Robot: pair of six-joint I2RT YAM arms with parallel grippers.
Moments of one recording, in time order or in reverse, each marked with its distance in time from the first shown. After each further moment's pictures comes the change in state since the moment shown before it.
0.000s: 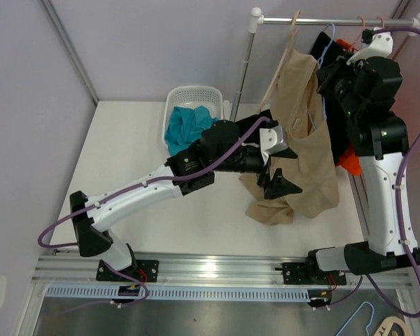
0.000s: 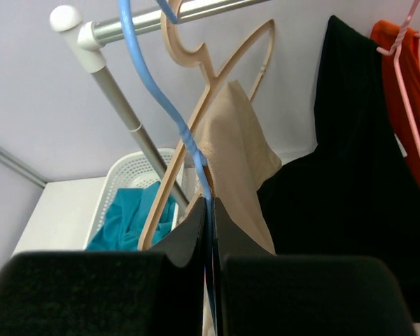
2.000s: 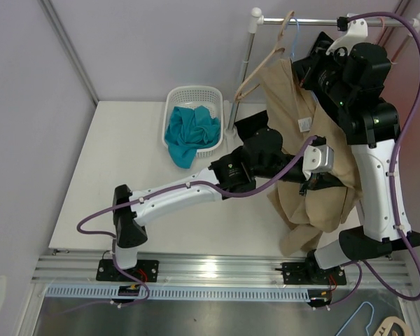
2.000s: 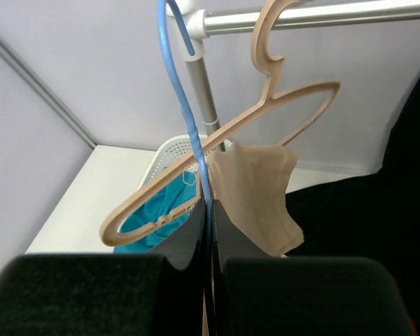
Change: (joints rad) left arm -0.145 0.305 0.312 0.167 0.000 0.124; right arm 0.098 0.160 0.222 -0.068 -0.132 -0.047
